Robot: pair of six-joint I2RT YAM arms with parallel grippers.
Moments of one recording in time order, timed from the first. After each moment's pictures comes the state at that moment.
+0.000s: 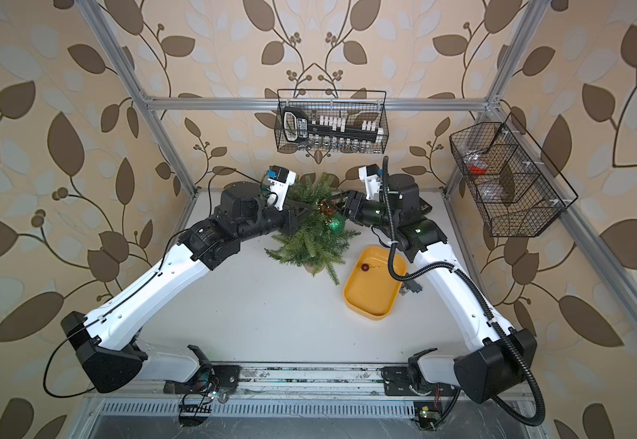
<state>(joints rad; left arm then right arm) -0.68 1.37 1.50 -0.43 0.18 -0.34 0.33 1.33 1.36 -0.31 -0.60 0.81</state>
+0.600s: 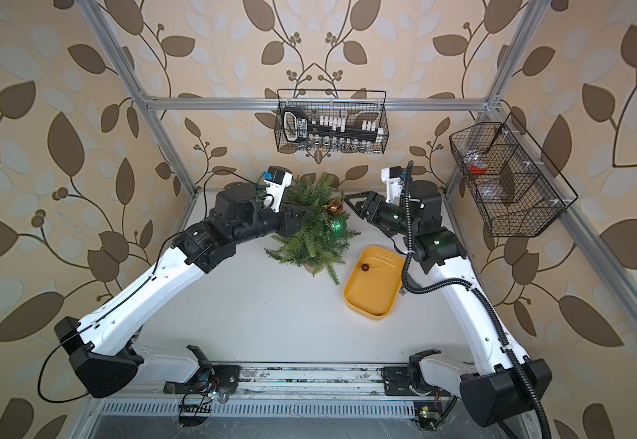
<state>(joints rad) -0.68 1.33 1.48 -0.44 0.18 -0.35 0.22 1.19 1.27 -0.33 -0.56 0.80</state>
